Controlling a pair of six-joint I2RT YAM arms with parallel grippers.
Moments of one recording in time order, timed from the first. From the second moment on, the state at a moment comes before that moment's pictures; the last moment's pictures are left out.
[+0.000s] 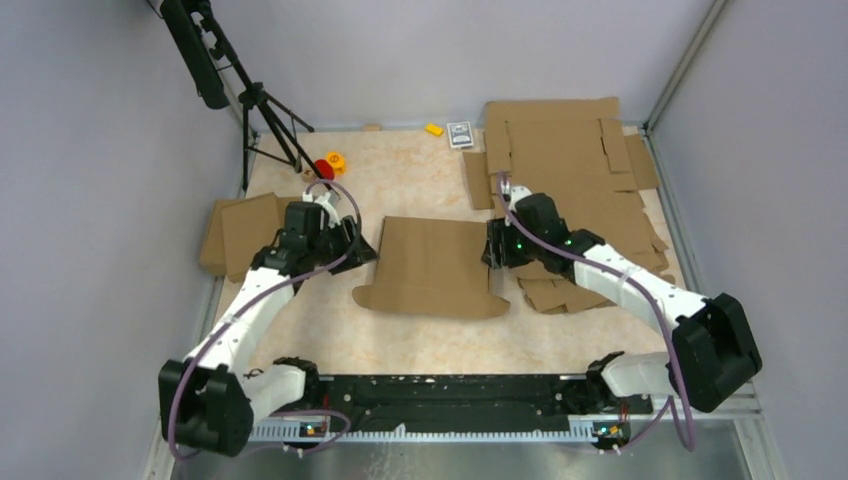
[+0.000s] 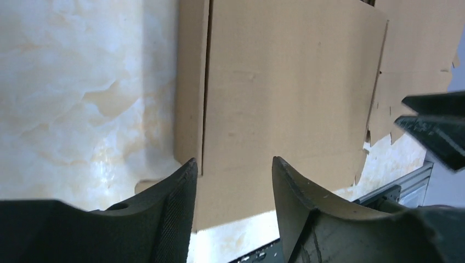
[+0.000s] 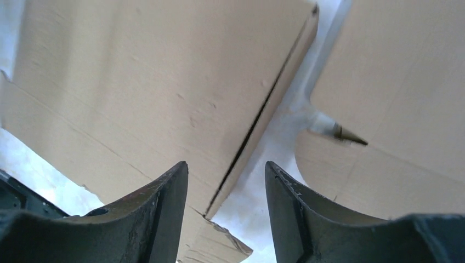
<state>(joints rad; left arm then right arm) -0.20 1.15 0.79 -0.44 0.35 -0.54 0.58 1.30 0.83 -0.32 -0.10 0.35</state>
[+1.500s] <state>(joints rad) -0.60 0.70 0.23 -0.20 0.46 -0.85 0.40 2.14 1.57 -0.30 -0.67 0.22</state>
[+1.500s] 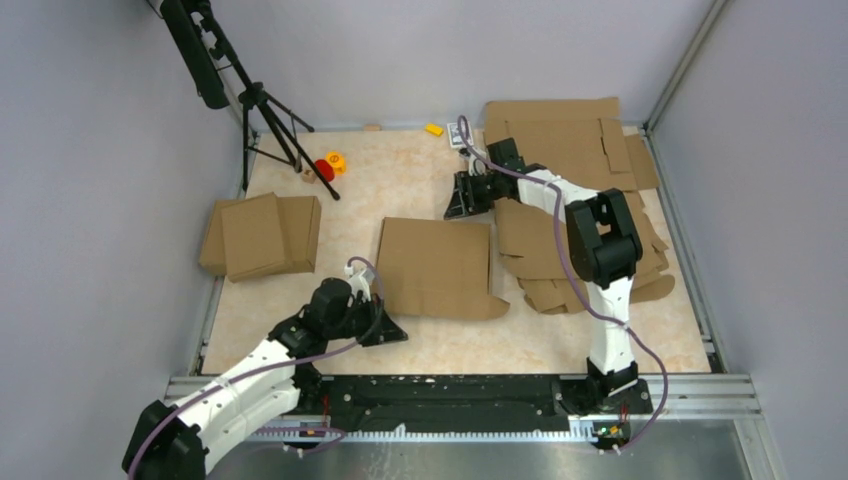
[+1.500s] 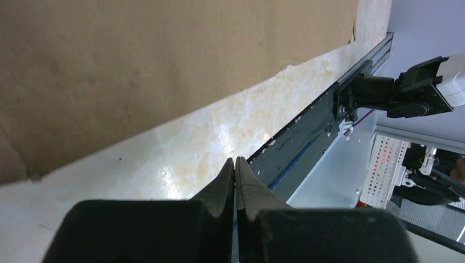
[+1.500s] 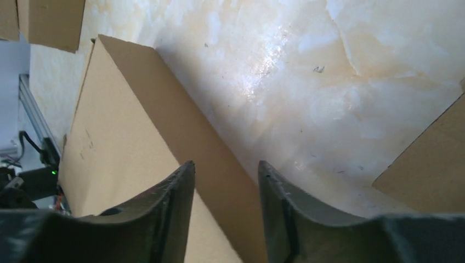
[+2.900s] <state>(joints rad) -0.60 0.63 0.10 0.05 0.55 -0.83 0.31 2.22 1.53 -0.31 -1.08 0.16</state>
